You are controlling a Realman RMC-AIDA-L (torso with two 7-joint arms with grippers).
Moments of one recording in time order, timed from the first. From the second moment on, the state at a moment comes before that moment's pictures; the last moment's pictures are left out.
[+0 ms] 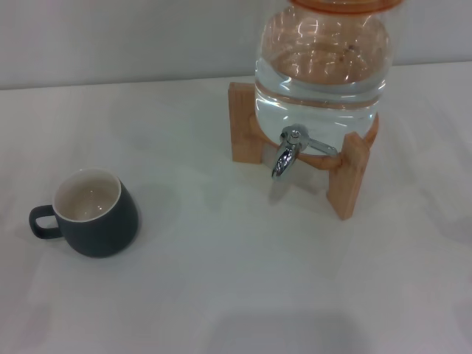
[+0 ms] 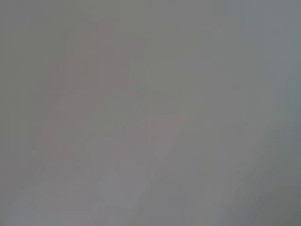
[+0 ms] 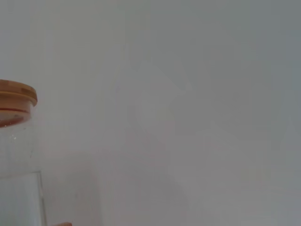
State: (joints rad) left arm -0.27 -2.08 0.27 0.19 -1.84 -1.40 2.33; right arm 0.14 2.00 -0.23 -0.19 1.78 1.57 -2.45
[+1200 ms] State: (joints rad) left arm -0.13 -2.07 0.27 0.37 -1.57 -1.51 2.14; right arm 0.13 2.00 -0.22 -0.21 1.83 1.56 -2.45
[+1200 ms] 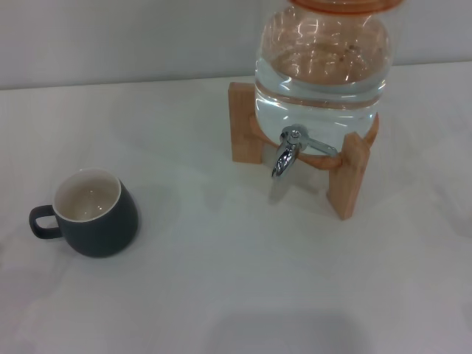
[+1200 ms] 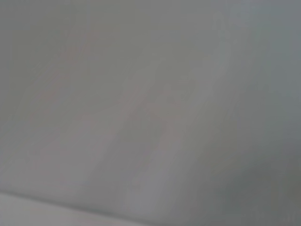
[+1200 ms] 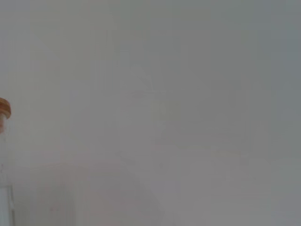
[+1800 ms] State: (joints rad) left arm -0.20 -2.08 0.27 0.33 -1.43 -1.41 2.21; right arm 0.14 2.00 -0.22 -0.22 1.83 1.56 -2.45
